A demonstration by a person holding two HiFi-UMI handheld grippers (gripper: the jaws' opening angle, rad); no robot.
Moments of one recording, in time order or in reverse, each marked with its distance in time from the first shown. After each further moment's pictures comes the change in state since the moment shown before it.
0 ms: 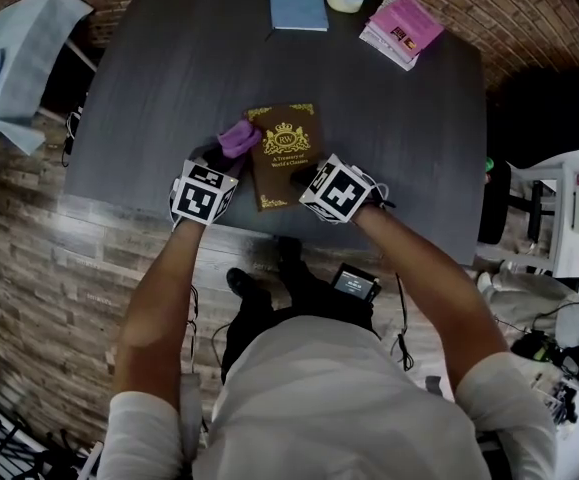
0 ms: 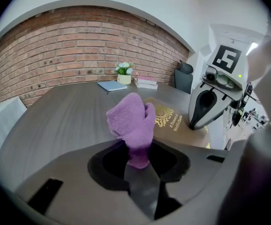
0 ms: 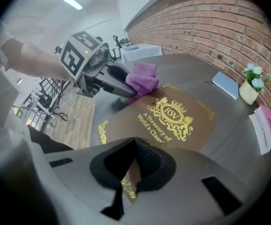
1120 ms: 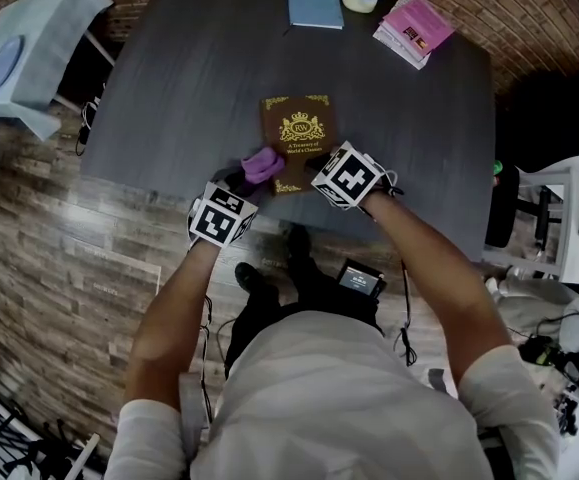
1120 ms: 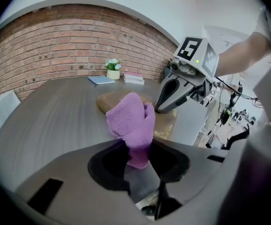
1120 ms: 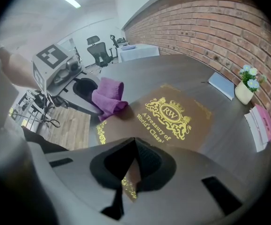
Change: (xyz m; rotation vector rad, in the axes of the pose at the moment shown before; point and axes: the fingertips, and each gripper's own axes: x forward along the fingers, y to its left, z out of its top) left arm -0.035 -0.066 -0.045 0.003 0.033 -0.093; right arm 0.000 -0.001 0.000 0.015 0.003 -0.050
